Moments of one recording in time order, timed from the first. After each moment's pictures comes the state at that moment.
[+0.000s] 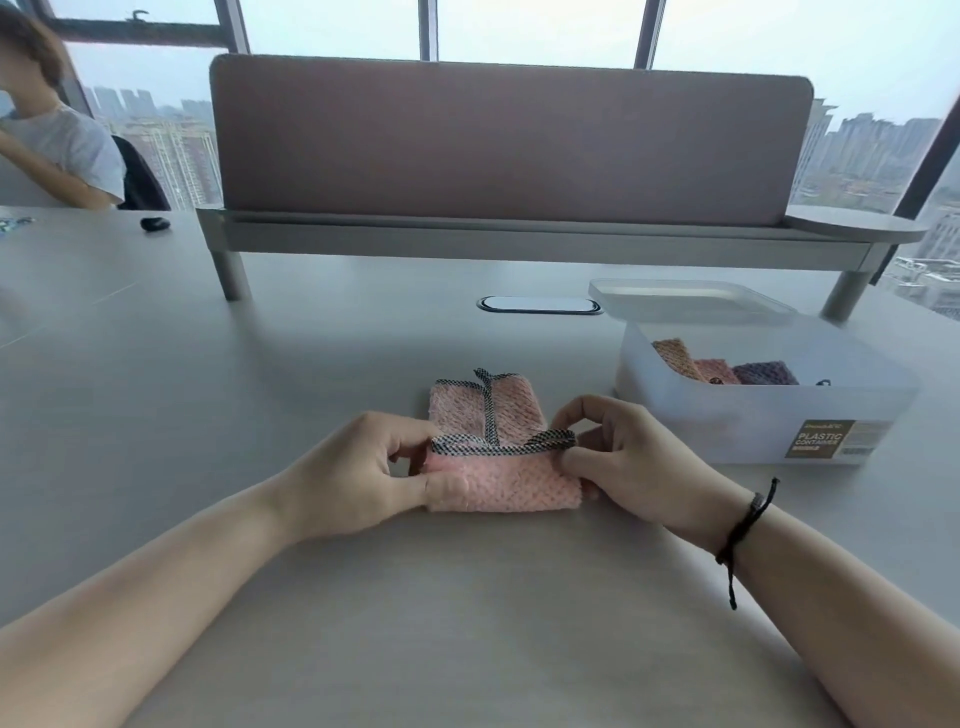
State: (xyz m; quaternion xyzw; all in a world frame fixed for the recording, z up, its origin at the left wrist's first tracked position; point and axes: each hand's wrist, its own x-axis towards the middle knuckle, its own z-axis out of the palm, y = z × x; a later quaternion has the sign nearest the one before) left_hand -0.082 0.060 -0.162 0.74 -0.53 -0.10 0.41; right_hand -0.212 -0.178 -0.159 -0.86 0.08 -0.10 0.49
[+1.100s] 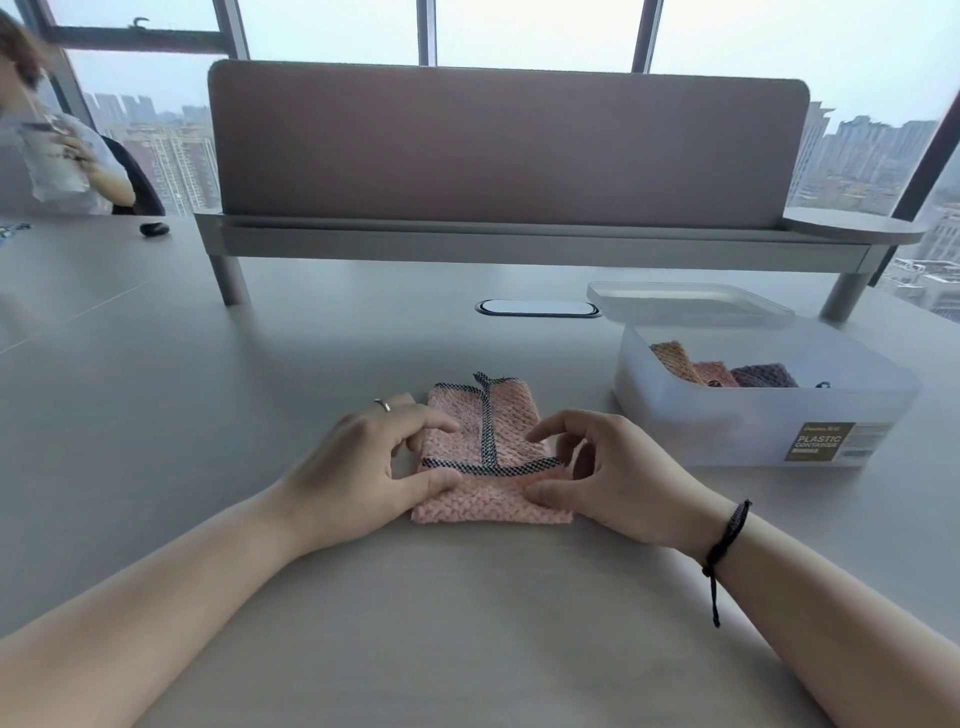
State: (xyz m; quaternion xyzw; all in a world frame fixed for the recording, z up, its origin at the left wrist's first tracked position) left_hand -0.075 0.058 -0.170 0.79 -0.51 0.11 0.33; right_hand -0.210 -0.172 -0.161 -0.93 0.06 -0.14 0.33
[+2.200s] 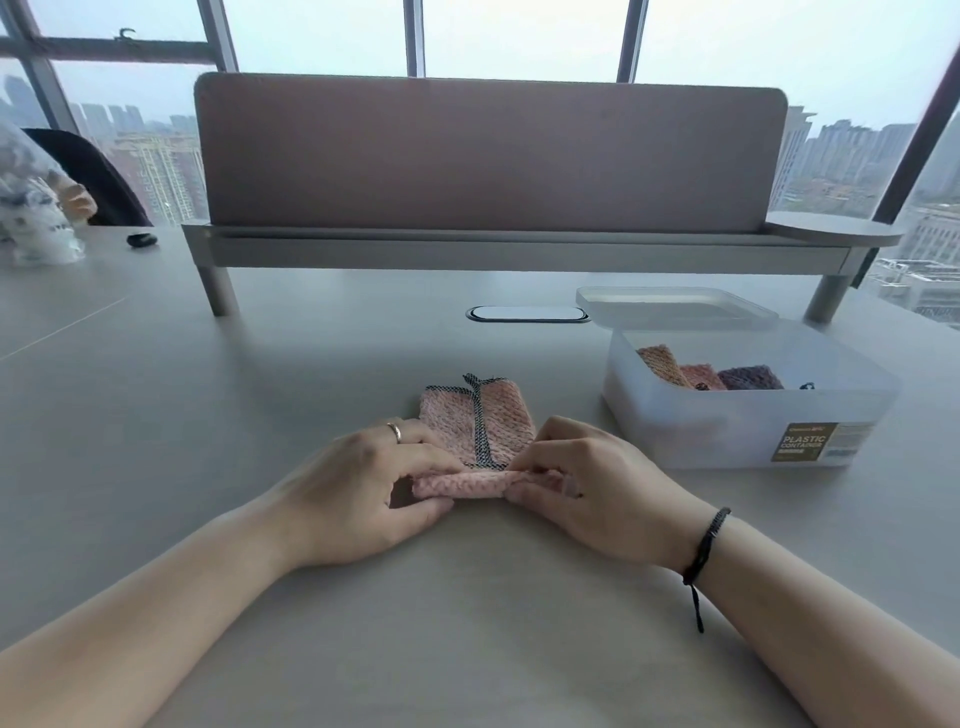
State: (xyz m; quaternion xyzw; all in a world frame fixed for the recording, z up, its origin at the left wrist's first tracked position) left_hand -0.075 0.057 -0.170 0.77 -0.58 0.08 0.25; right_hand -0.216 -0.167 -0.161 -0.97 -0.03 -0.15 0.18
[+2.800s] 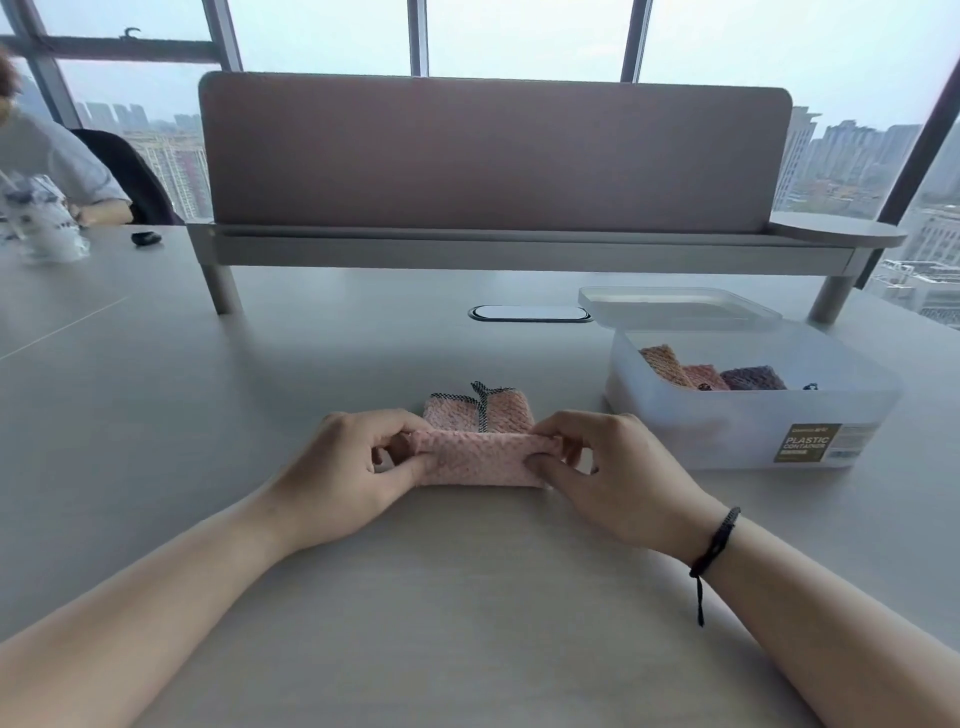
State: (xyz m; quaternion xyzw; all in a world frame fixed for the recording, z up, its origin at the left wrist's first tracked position) left_hand -0.073 0.058 -0.169 0.80 -0.45 0.05 0.39; right_hand -0.214 -0.172 -0.159 -0.95 0.04 -0.22 0.24
